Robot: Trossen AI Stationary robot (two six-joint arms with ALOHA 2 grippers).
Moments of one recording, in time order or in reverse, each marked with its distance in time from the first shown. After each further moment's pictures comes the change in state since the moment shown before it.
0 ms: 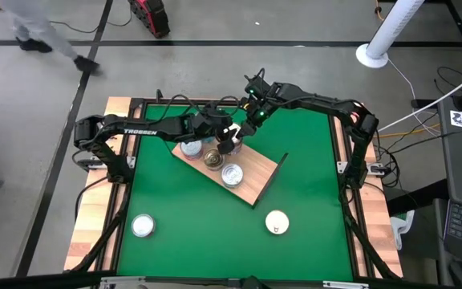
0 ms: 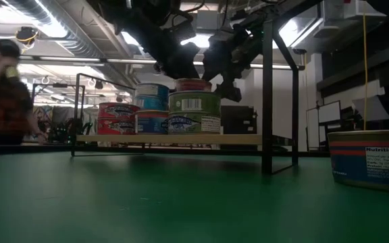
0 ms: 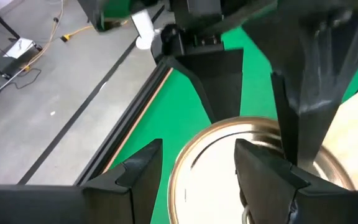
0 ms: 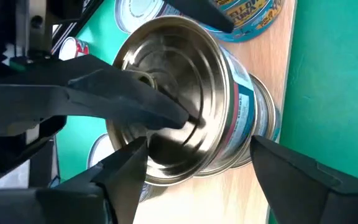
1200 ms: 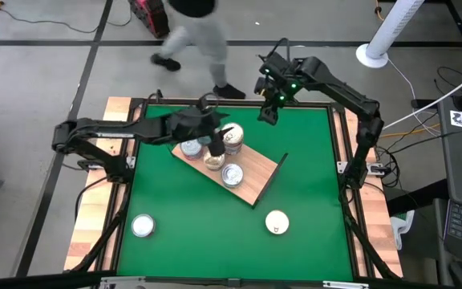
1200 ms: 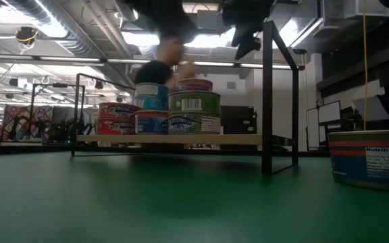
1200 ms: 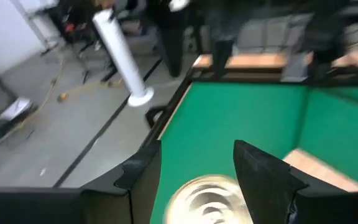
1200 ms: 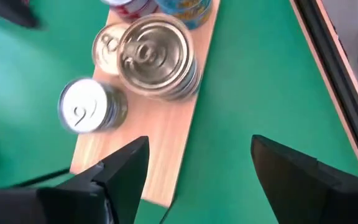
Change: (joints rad) left arm -0.094 -0.214 0.000 0.011 -0.001 0.060; right arm 0.009 -0.050 0.507 -0.669 0.356 -0.289
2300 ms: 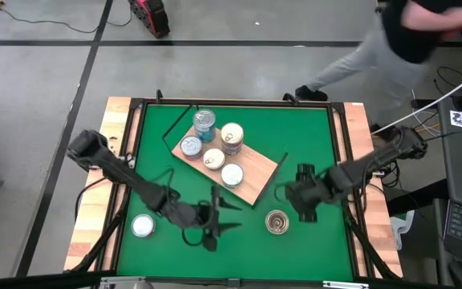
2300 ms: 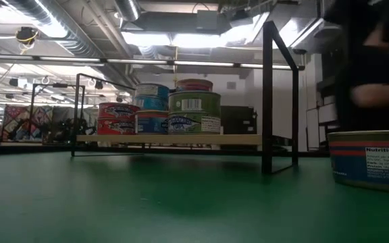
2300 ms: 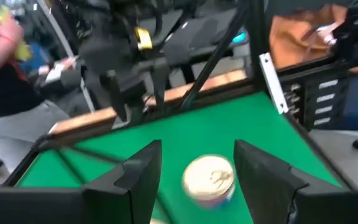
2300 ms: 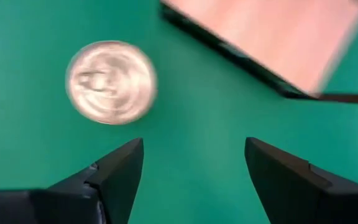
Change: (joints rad) left arm -0.691 0.244 0.000 0.346 -0.220 0.004; right arm 0.988 -0.430 -0.803 0.163 0.479 0.606
